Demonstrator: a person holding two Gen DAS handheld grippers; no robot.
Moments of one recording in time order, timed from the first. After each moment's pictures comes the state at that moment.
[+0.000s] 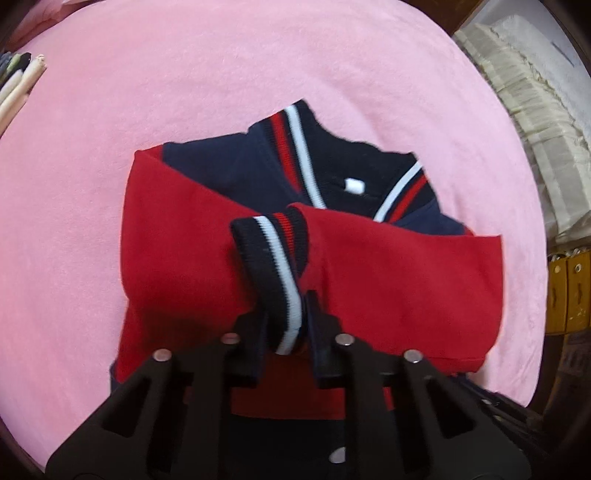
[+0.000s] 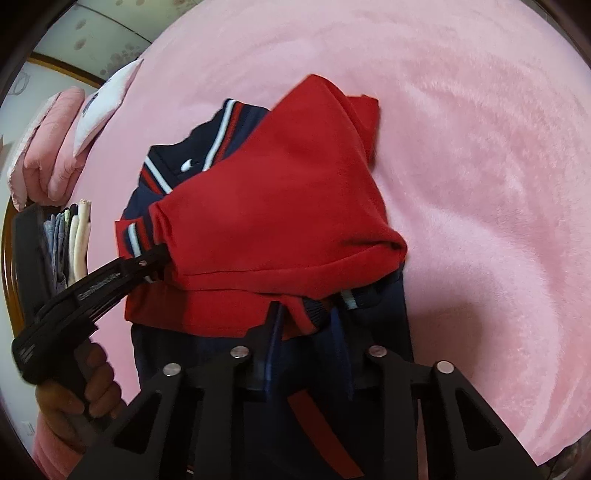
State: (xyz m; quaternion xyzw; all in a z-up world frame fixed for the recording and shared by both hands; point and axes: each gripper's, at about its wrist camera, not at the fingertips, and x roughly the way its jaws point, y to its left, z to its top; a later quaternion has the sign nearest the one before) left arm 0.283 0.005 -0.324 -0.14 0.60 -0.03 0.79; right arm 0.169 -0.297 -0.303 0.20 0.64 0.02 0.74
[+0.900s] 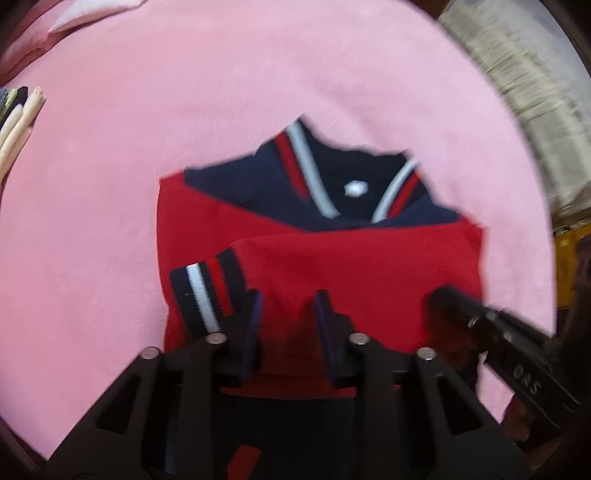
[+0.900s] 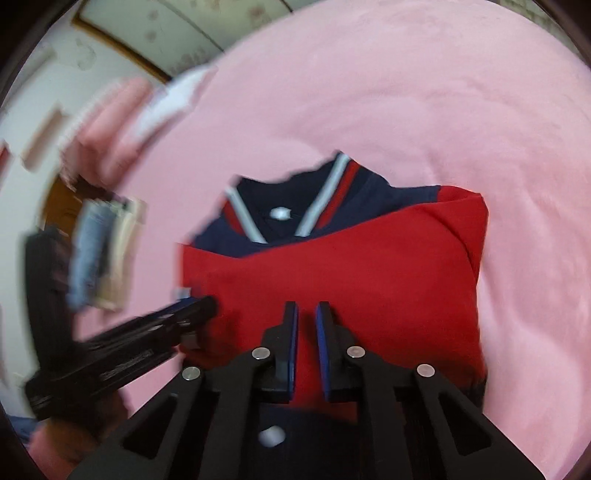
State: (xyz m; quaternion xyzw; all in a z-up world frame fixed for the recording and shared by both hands) left arm 0.283 0.016 -0.310 -0.07 0.61 -0.03 0.79; right arm 0.232 -0.255 -0.280 0.15 0.58 0.10 0.79
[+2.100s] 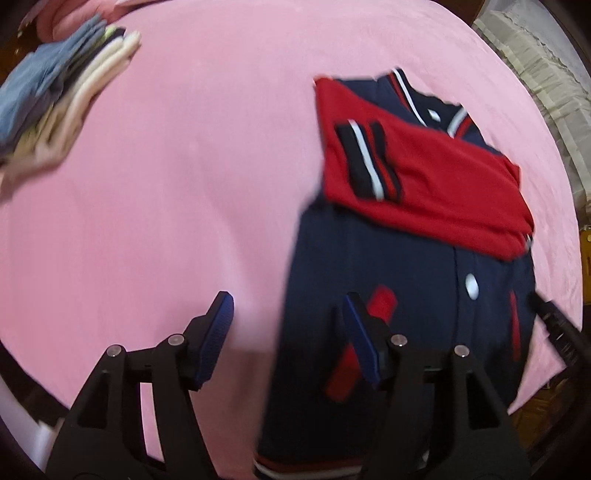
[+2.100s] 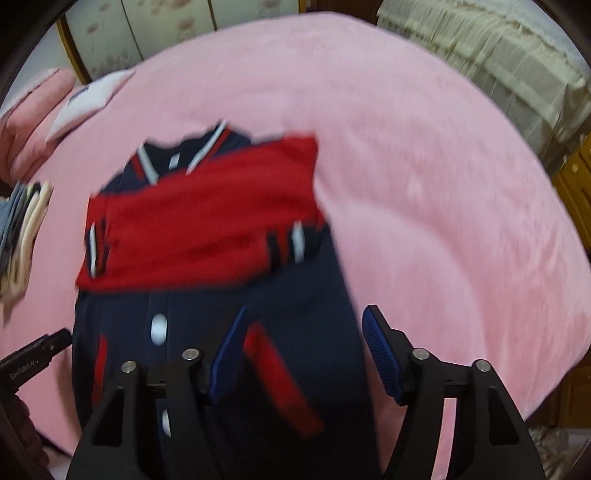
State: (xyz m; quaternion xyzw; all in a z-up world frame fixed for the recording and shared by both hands) left arm 0.124 0.100 -0.297 -0.07 0.61 0.03 0.79; right arm 0.095 -0.257 -0.254 0.06 0.56 -0.10 0.82
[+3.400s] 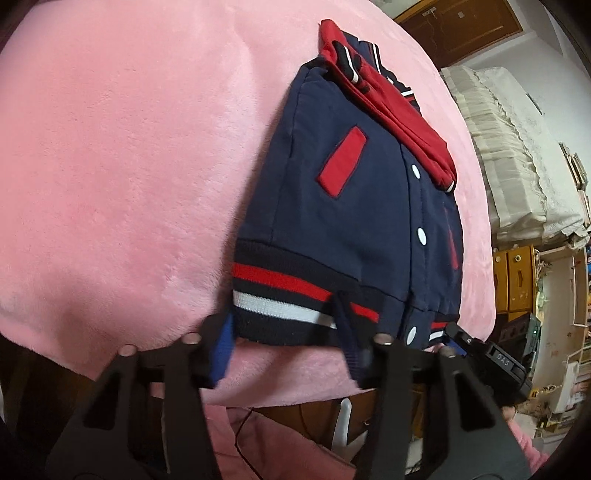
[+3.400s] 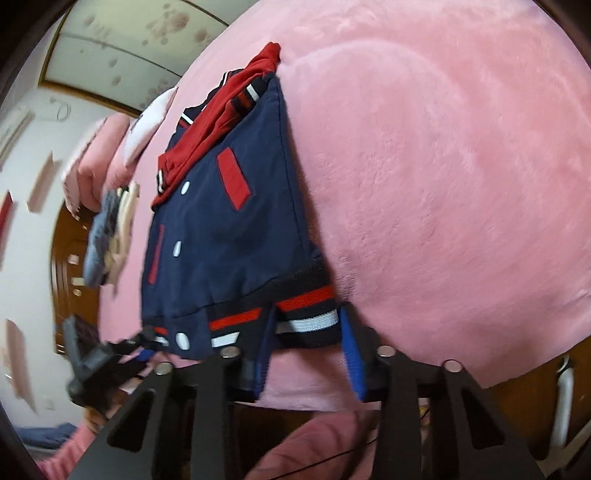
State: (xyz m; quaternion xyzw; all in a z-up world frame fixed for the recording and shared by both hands) left arm -0.033 0.114 -0.343 -0.29 0.57 -0.08 0.77; right arm -0.077 -0.377 -0.321 0.31 0.57 0.08 0.76
